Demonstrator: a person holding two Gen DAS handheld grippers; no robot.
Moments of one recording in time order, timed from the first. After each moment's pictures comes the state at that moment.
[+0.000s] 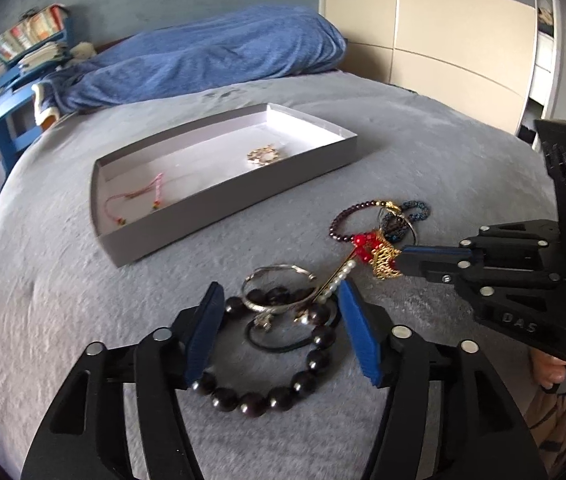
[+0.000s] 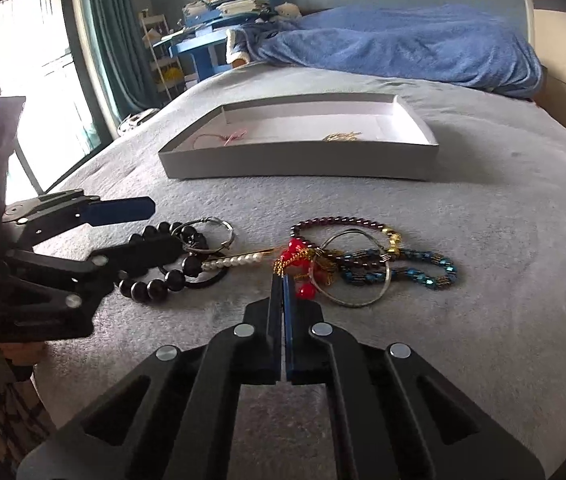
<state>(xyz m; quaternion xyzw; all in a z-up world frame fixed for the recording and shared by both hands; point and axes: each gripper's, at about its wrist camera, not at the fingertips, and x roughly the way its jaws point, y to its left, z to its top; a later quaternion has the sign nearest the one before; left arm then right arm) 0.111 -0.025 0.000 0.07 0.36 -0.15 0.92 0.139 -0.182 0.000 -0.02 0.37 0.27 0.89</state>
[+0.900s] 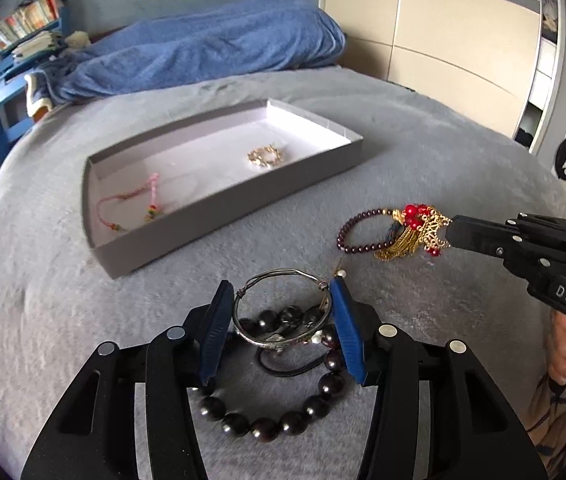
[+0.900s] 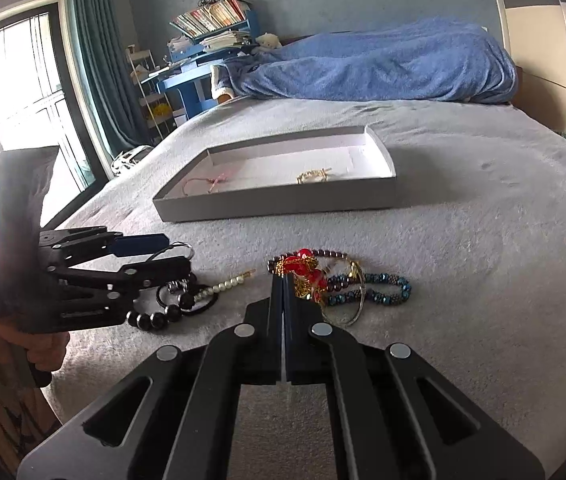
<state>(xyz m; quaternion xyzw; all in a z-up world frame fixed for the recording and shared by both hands) 0.123 -0.013 0.006 0.05 0.37 -0.16 0.91 0.133 -0.210 0.027 0.02 0.33 0.26 0.91</state>
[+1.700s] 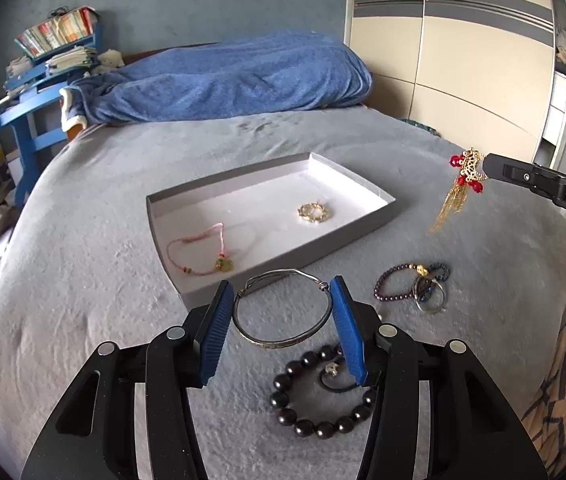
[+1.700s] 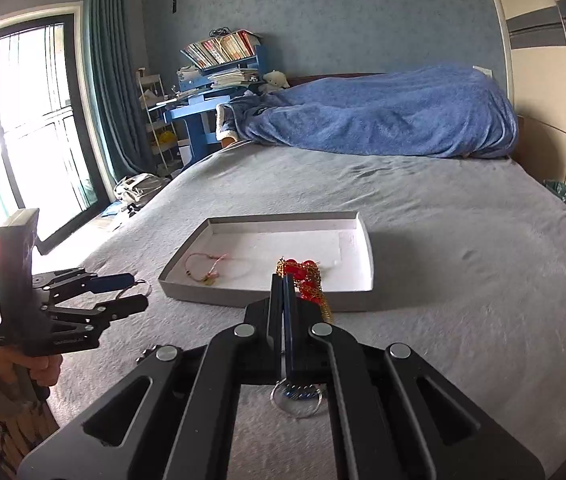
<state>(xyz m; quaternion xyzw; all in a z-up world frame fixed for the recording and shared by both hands) 0.122 0.031 0.054 0.03 0.32 -0.12 0.94 0.165 -0.224 0.119 0.00 0.27 0.26 0.93</state>
